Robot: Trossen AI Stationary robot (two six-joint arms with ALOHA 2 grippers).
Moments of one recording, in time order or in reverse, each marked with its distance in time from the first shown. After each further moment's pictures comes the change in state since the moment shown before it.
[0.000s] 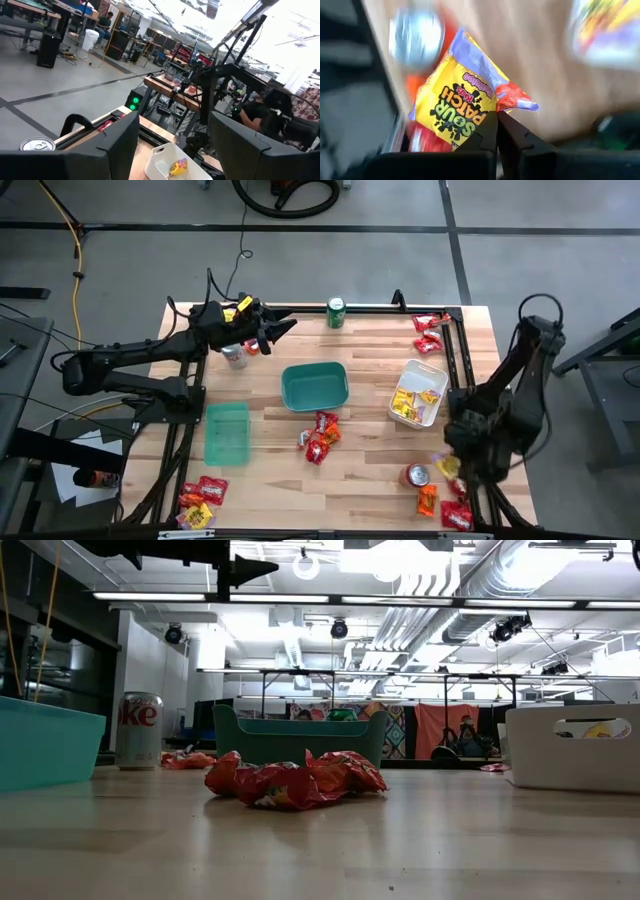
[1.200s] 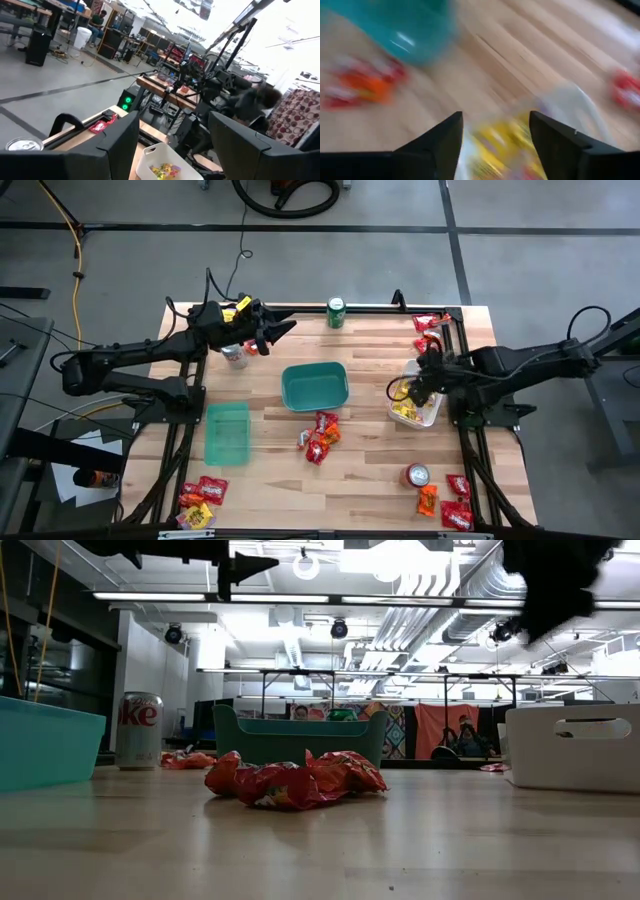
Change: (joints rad) left arm 0.000 -0.010 0.000 0.012 0.032 -0.027; right arm -0.882 -0.158 -0.071 0.181 0.202 -0.508
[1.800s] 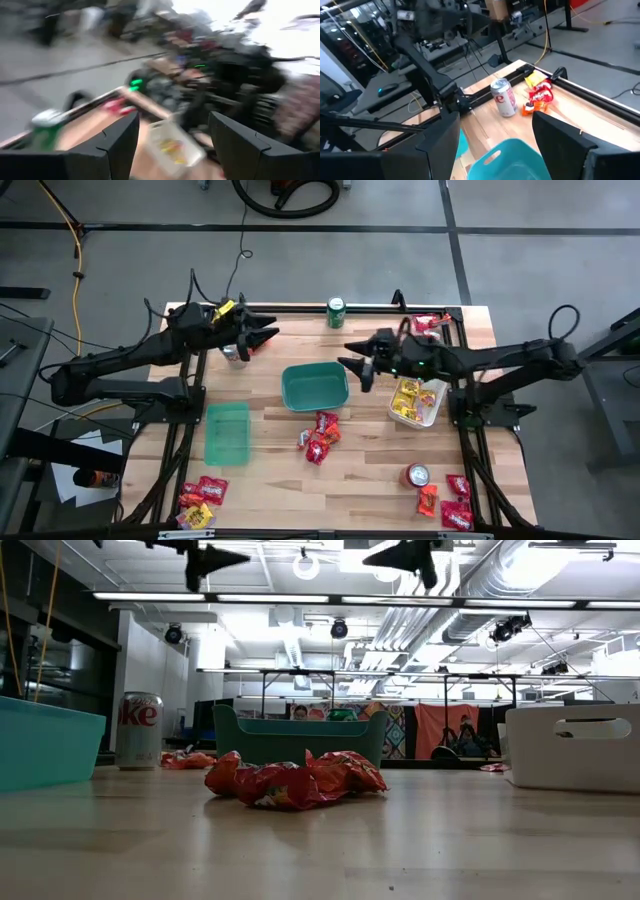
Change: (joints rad) left arm 0.008 -0.194 0.037 -0.389 -0.048 -0.001; right arm -0.151 0.315 0.047 1.128 -0.092 -0.424
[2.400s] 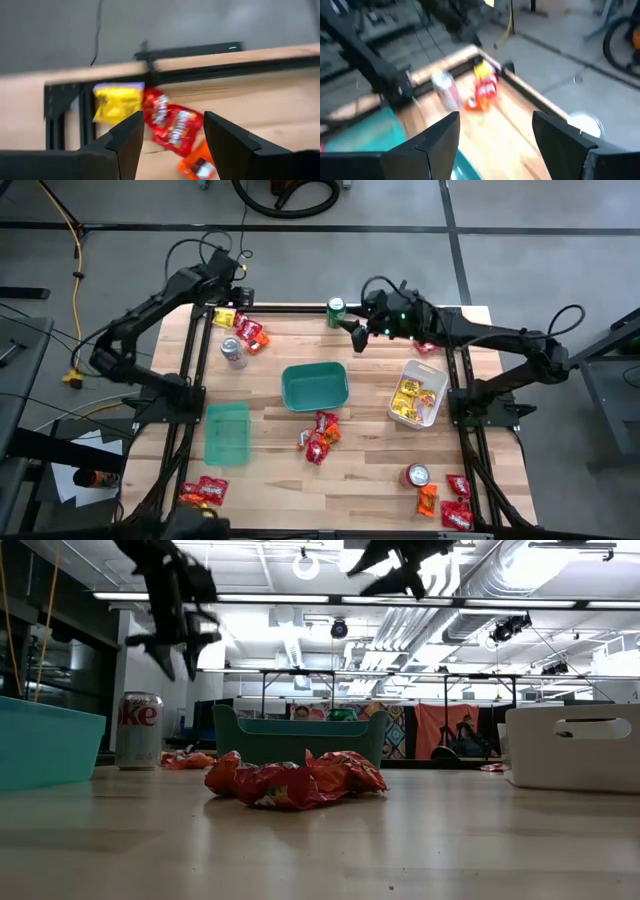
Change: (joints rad) left arm 0.604 0.549 0.424 -0.931 -0.295 0.024; right arm -0.316 0.097 0.253 -0.357 -0.184 -0.163
